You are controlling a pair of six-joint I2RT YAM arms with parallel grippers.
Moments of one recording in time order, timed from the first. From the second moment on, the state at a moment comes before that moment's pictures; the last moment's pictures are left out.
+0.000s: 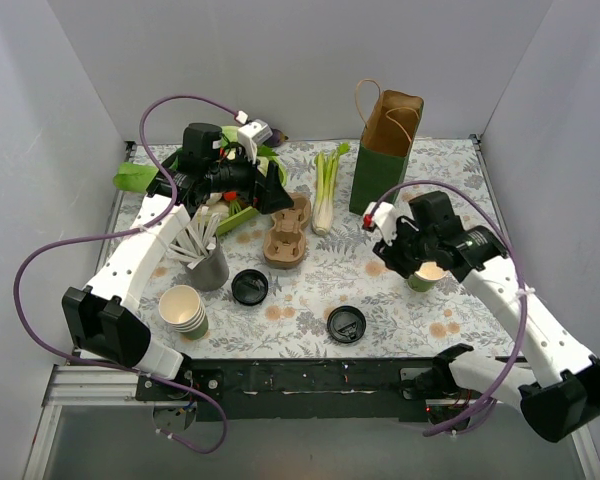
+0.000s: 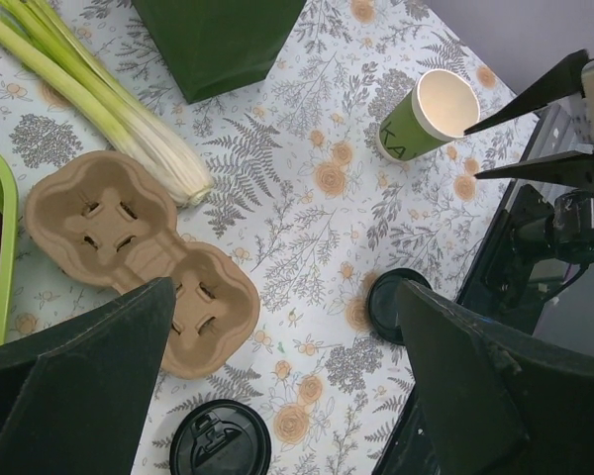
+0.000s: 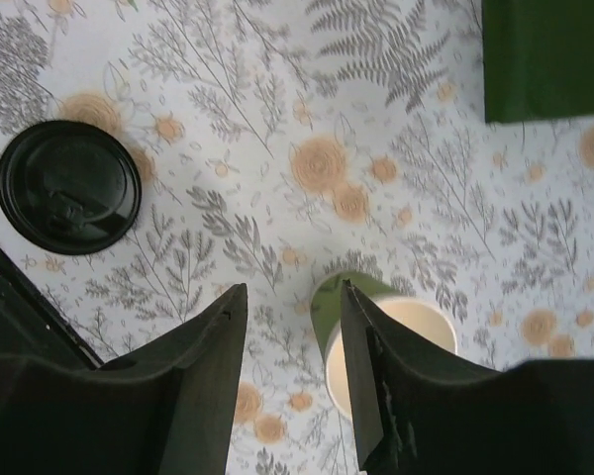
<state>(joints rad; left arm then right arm) -0.36 1.47 1.51 -0.59 0.69 0.00 0.51 1.10 1.08 -0.88 -0.25 -0.56</state>
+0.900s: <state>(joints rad) -0.36 1.47 1.53 -0.55 0.70 -0.04 0.27 1.20 0.95 -0.96 -0.13 -0.48</state>
